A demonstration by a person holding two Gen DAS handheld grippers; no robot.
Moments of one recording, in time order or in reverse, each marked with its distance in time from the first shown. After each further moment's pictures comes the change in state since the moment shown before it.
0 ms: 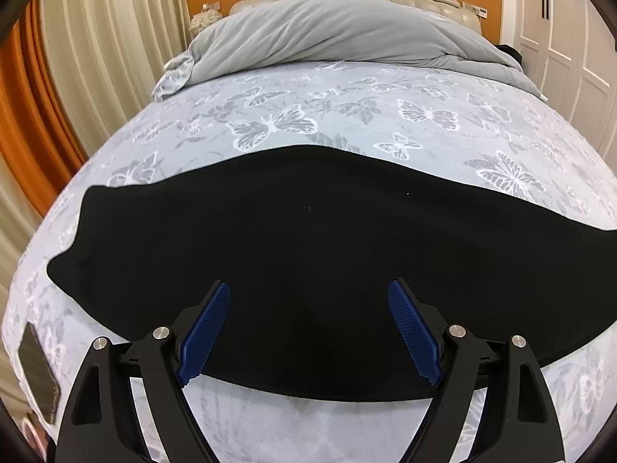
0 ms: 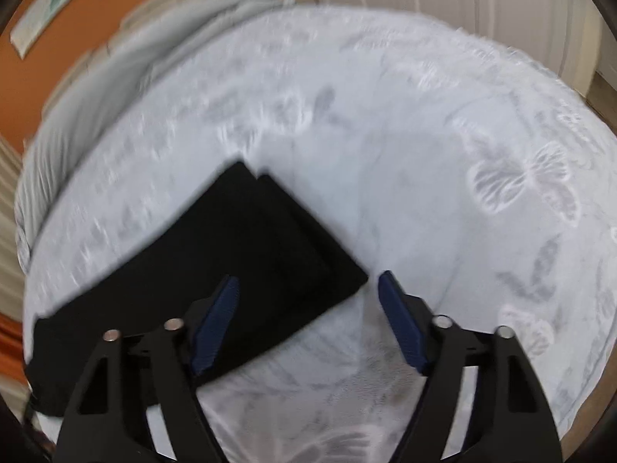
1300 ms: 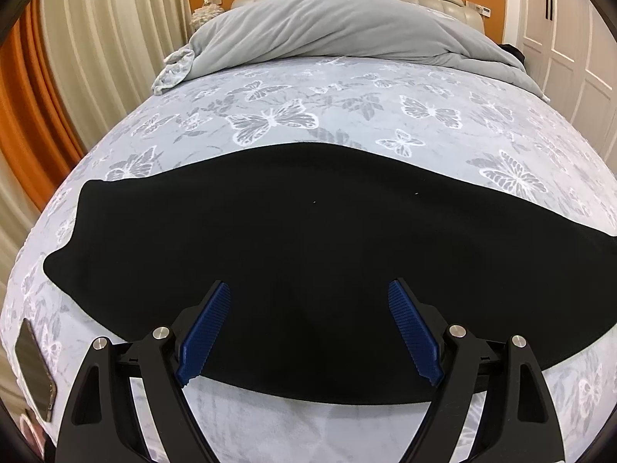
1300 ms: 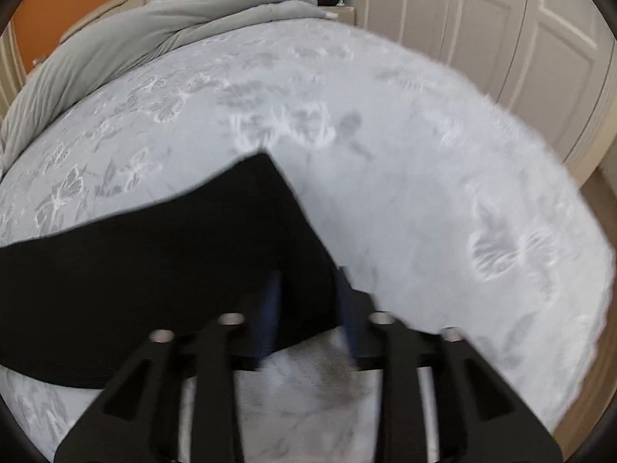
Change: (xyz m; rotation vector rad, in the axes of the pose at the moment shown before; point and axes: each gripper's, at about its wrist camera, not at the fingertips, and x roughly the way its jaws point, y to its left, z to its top) left arm 0.003 -0.003 0.001 -0.007 0.009 -0.001; right arm -0.010 0.025 0.006 -0.264 -0.102 -0.136
